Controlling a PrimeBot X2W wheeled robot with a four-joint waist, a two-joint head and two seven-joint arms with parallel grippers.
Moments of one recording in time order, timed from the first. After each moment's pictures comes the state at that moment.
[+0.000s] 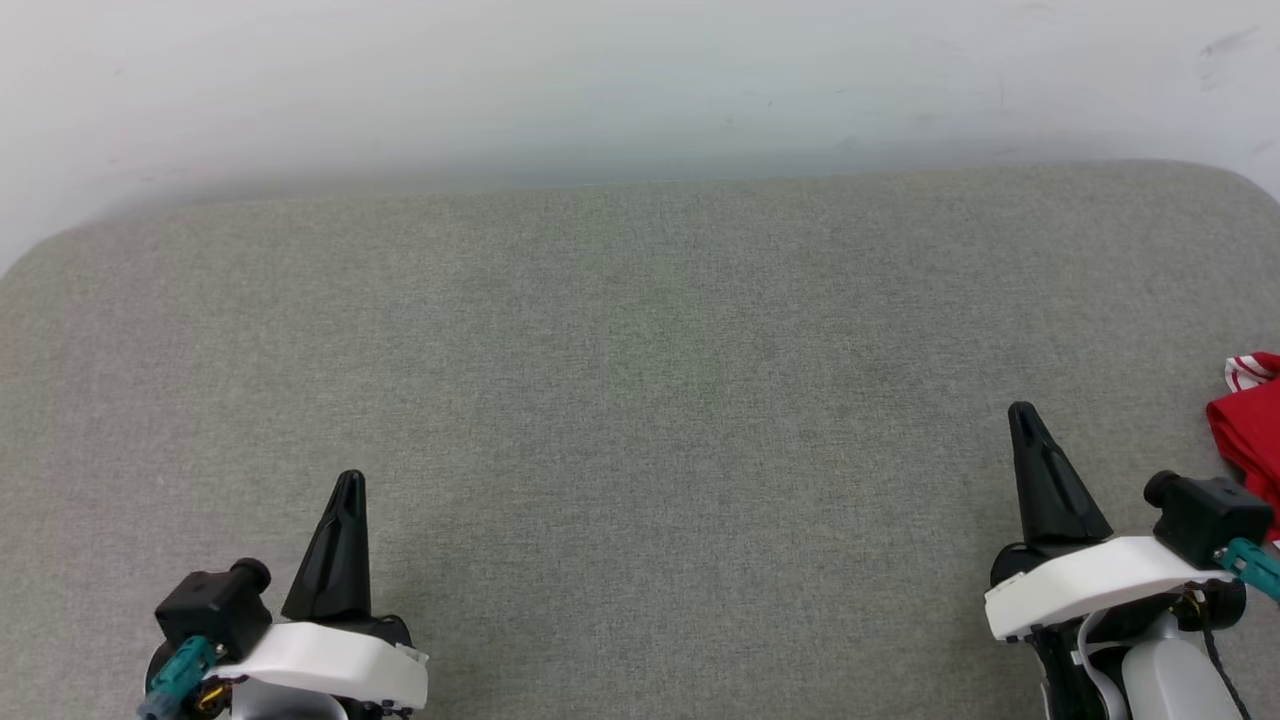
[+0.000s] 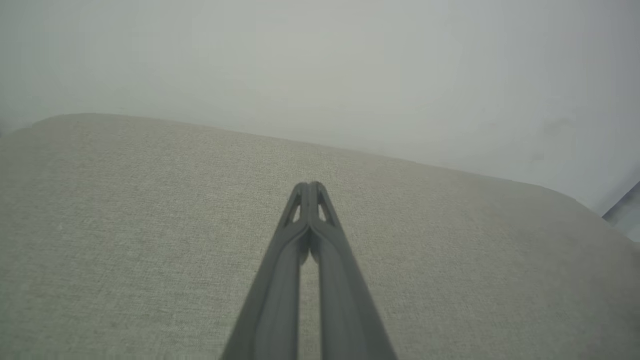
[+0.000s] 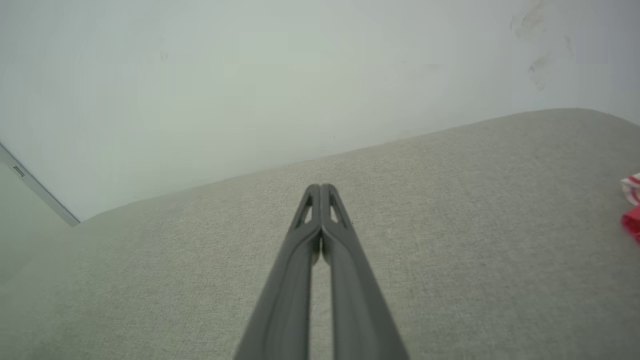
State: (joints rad) left arm -0.01 0.06 0.05 0.09 -0.27 -0.12 -0.22; right arm -0.15 -0.05 -0.01 0.20 0.34 0.13 -0.16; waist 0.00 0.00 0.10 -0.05
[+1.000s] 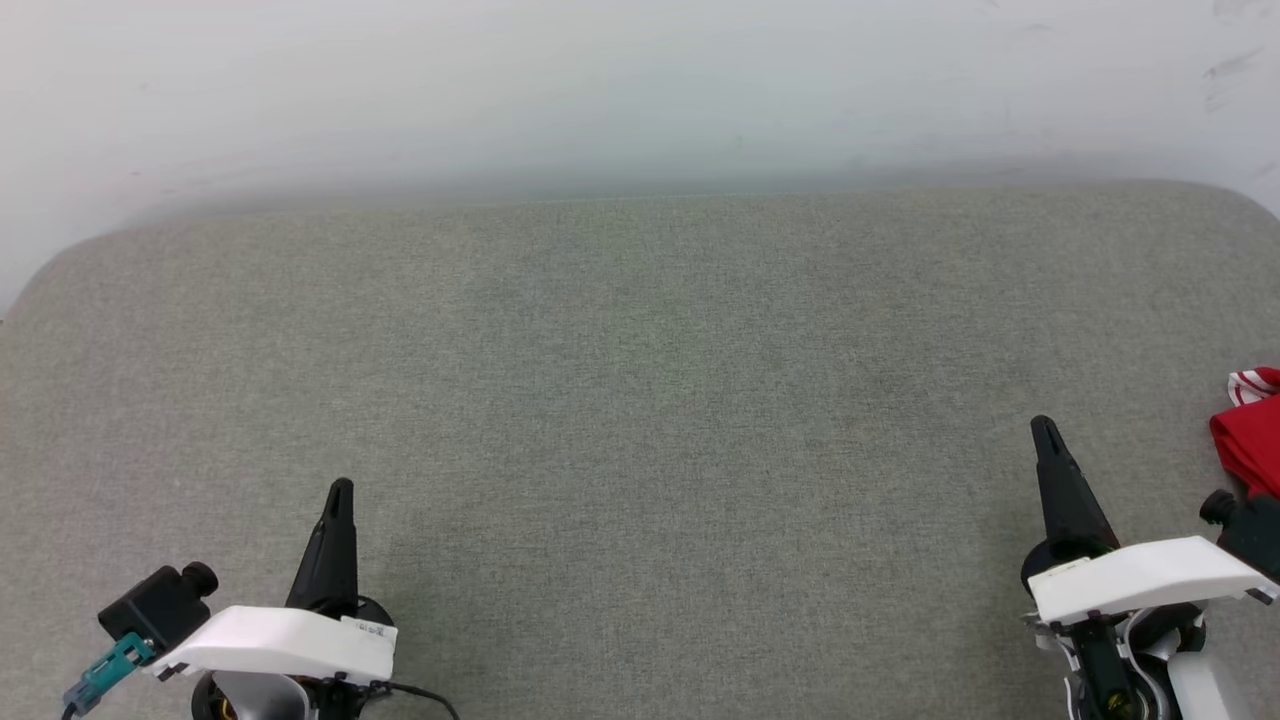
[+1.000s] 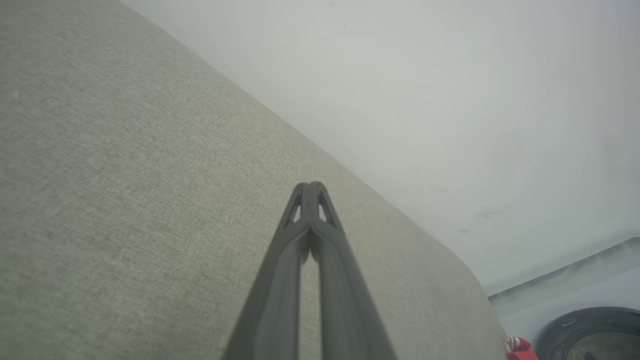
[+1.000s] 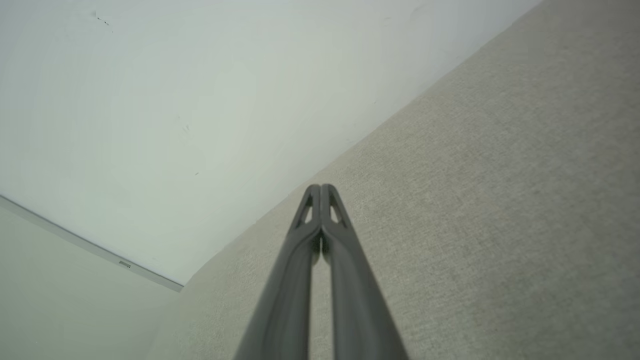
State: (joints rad) left arm -0.04 0.05 0.07 0.15 -0.77 -0.12 -0.10; right arm -0.14 -0.05 -0.05 0.22 0.82 0.13 -0.06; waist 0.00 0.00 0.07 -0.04
